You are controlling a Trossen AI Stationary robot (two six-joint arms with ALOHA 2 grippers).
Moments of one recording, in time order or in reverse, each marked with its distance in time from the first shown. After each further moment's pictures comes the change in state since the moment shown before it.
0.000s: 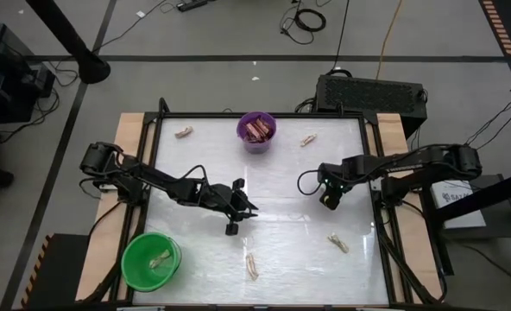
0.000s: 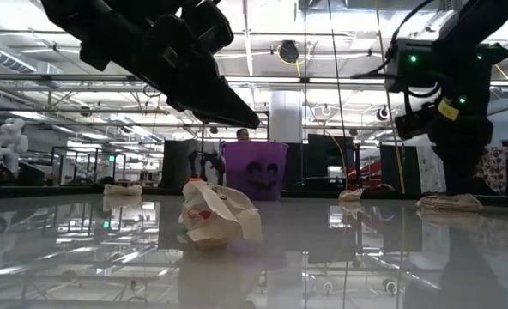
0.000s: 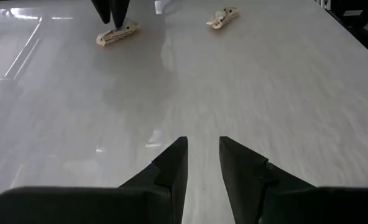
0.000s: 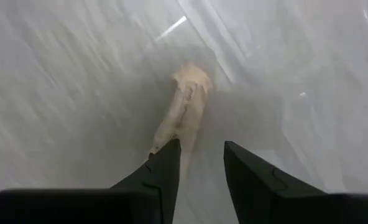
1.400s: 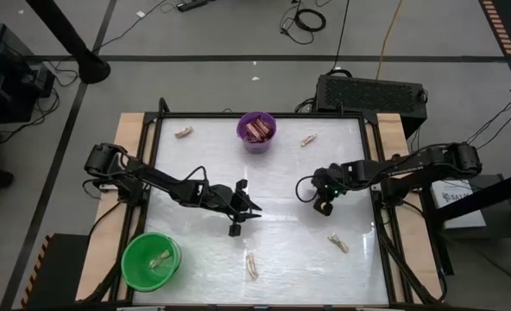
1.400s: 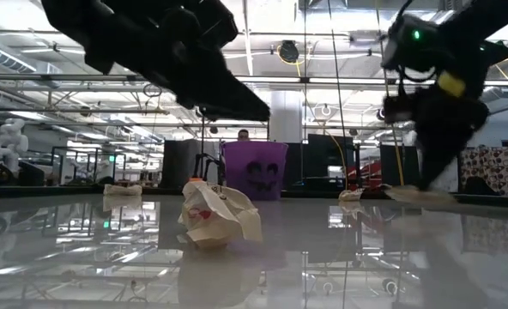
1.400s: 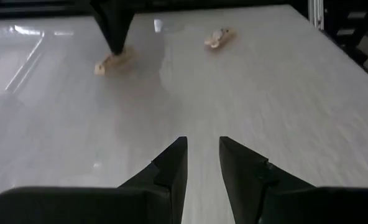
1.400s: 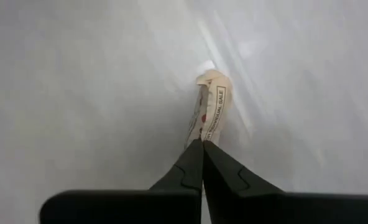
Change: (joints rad) left arm -0.003 0.030 0.001 0.092 -0.001 0.000; right arm 0.100 -0.006 0.001 0.196 0.003 -0.070
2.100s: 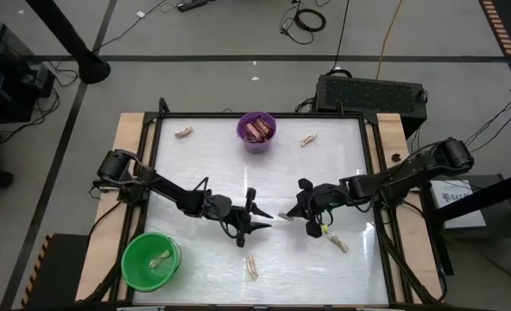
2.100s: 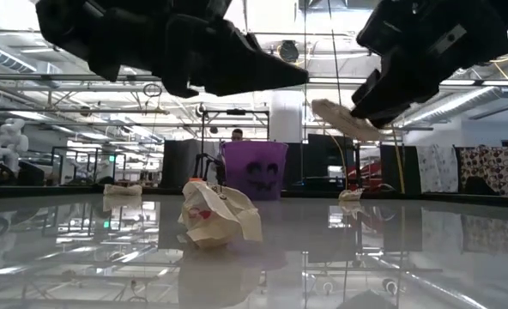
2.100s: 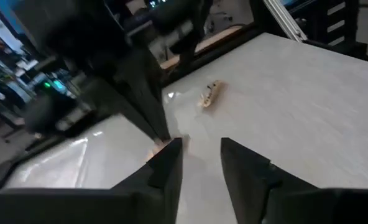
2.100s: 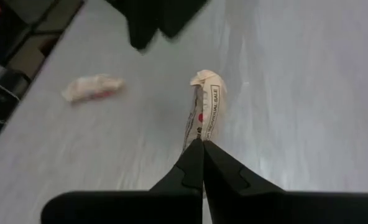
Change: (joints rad) left arm -0.079 0.149 0.035 0.353 -0.065 0.447; right arm 0.238 0.090 0.000 0.718 -0.043 -0.239
